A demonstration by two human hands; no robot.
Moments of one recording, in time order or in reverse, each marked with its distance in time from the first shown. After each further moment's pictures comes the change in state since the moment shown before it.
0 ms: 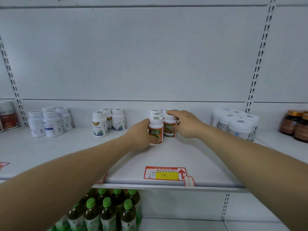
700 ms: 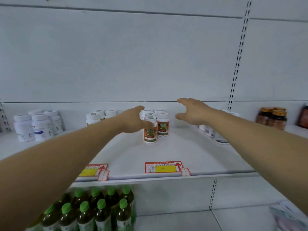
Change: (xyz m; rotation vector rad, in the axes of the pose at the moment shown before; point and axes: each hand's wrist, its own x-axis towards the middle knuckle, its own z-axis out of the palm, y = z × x) left_hand -0.006 0.023 -0.049 0.114 -0.097 0.063; right_hand -0.034 -0.018 -0.061 -0.275 -0.001 0.164
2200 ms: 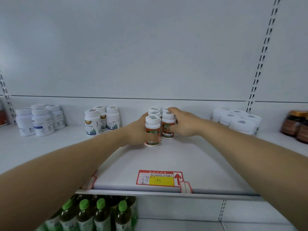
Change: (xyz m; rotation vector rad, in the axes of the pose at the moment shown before) left_hand 0.033 -0.021 0.047 -0.265 -0.123 0.100; right_hand 0.043 0.002 0.057 0.244 -0.147 -0.145
